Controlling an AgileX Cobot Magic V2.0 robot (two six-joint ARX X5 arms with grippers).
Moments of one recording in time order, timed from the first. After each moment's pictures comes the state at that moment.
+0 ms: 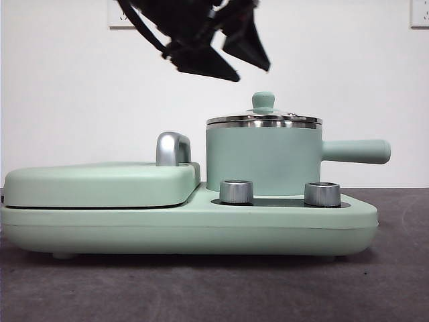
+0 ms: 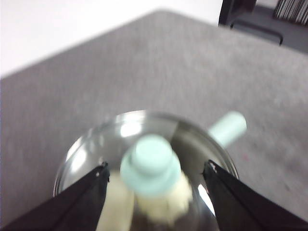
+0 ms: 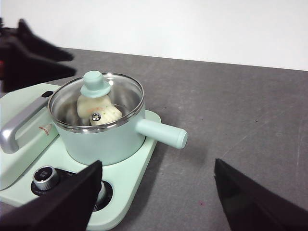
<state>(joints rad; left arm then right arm) -0.68 1.59 1.24 -0.05 0.21 0.06 0.54 0.26 0.70 -0.70 0.21 0.15</state>
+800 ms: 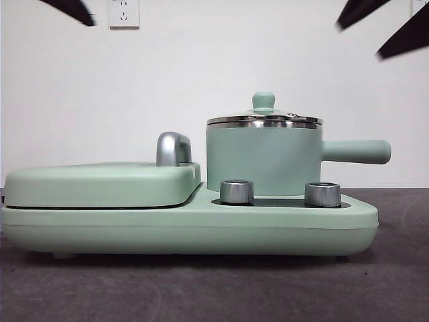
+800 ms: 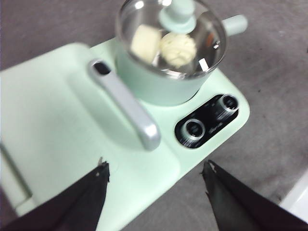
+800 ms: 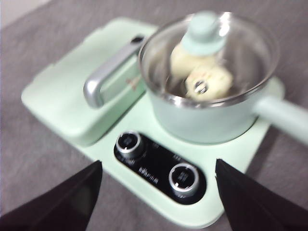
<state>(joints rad) -0.54 1.07 1.19 -0.83 0.21 -0.03 0.54 0.75 0.72 -0.48 -0.20 0.14</state>
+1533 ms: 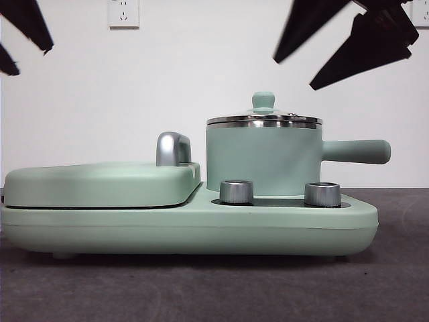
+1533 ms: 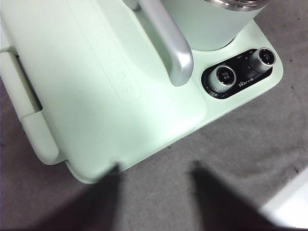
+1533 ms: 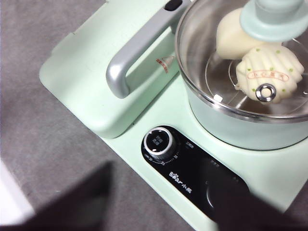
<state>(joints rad) -0.47 0.87 0.93 -0.85 0.21 -0.10 0.59 1.06 0.89 -0.53 -0.29 0.14</state>
